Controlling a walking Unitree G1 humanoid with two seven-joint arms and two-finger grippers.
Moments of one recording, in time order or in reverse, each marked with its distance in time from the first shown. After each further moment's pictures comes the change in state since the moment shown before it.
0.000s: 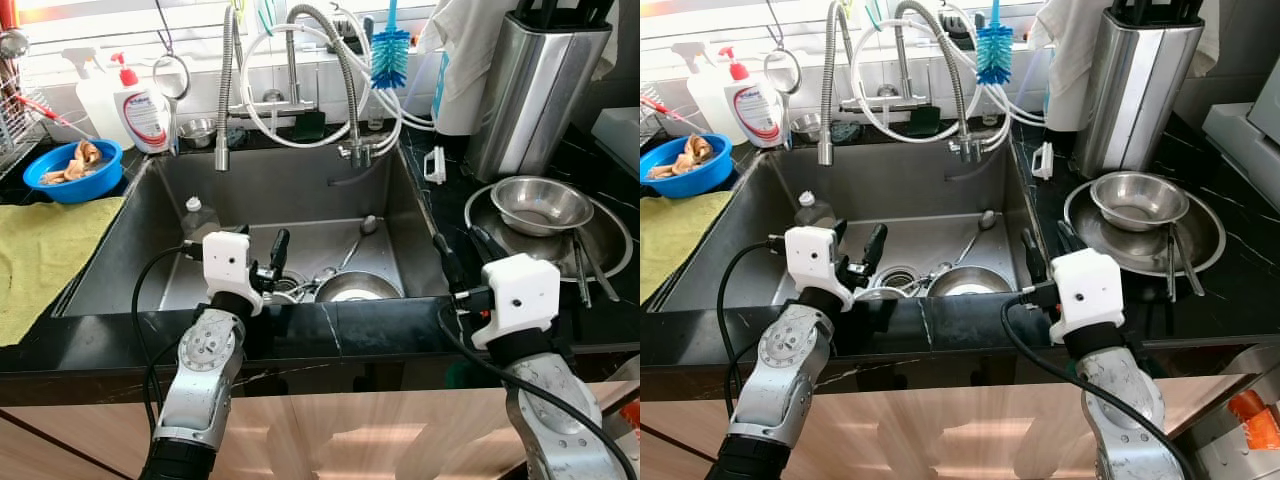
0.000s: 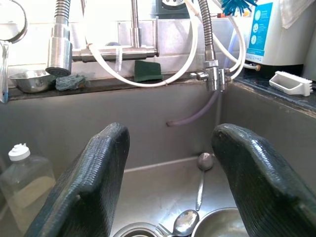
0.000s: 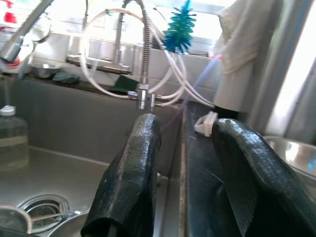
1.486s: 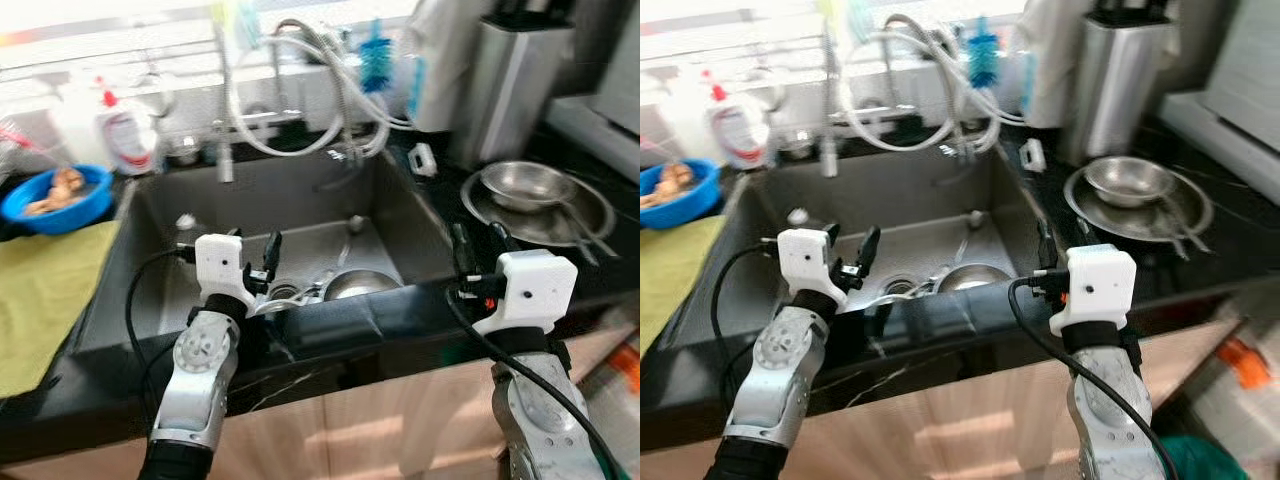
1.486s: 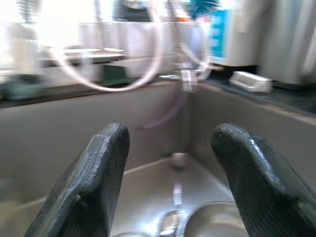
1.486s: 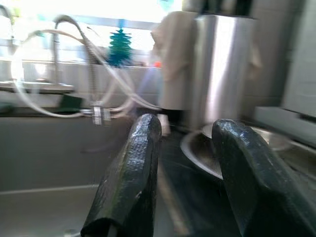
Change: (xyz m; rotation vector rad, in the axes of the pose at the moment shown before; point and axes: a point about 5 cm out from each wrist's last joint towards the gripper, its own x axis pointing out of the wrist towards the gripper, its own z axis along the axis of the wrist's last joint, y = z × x) left arm -0.001 -0.001 -0.003 -0.013 0.011 0.004; right arm 0.006 0.002 0.007 0.074 -0.023 -0.135
